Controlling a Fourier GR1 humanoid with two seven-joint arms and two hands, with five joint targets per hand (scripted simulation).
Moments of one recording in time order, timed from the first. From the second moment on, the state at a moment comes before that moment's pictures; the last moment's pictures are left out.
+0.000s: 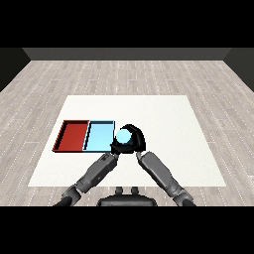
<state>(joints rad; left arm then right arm) -0.50 0.01 -0.61 -0.99 0.67 0.40 -0.50 -0.45 -0.01 0.52 -1.42 -0.26 -0.53 -0.20</state>
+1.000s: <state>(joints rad) -0.48 0.00 -0.58 -0.95 0.62 0.40 -0.62 -0.38 -0.01 0.43 -1.48 -0.19 -0.36 -0.14</state>
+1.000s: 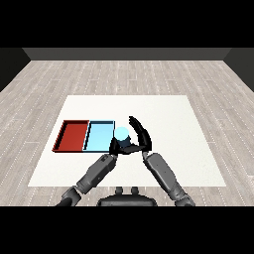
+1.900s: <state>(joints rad) -0.59 0.20 -0.42 -0.88 0.52 0.45 -0.48 -0.13 -0.08 0.14 -1.69 -0.40 -0.22 -0.26</state>
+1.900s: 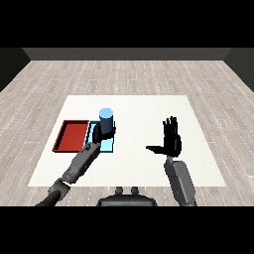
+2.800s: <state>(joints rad) -0.76 0.22 -0.49 -0.29 0.31 0.53 -0.05 -0.11 -0.08 0.05 -1.58 -0.46 -0.15 -0.31</state>
